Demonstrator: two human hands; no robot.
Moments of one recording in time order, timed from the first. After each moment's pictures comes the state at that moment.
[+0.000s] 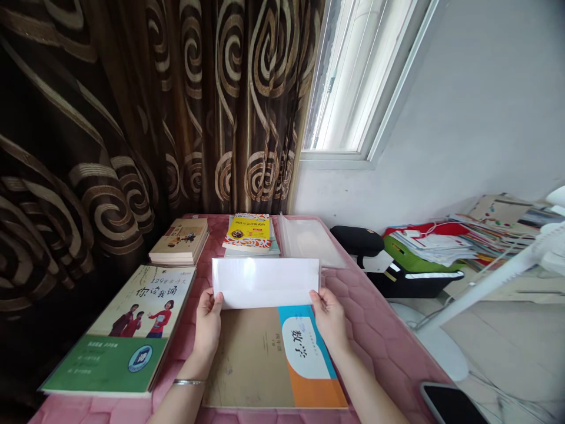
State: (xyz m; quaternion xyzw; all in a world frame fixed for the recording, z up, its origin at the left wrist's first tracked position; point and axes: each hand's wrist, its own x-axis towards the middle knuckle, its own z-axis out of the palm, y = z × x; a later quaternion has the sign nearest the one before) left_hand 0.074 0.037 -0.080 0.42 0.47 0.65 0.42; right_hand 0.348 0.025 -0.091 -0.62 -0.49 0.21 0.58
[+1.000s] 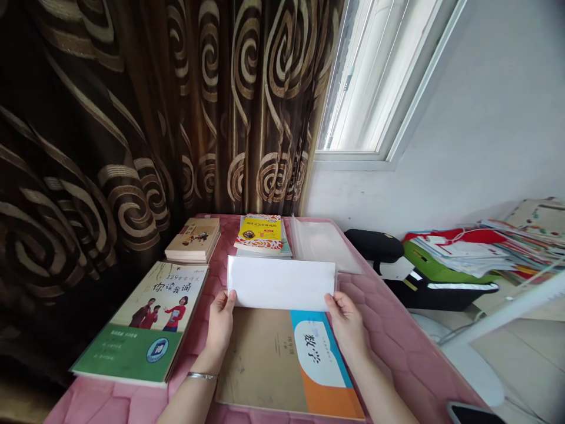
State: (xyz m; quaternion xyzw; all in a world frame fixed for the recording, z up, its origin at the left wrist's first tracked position) left_hand 0.072 0.035 -0.076 0.43 0.49 0.62 0.43; right_hand 0.352 0.026 -0.098 -0.57 -0.45 0.31 0.62
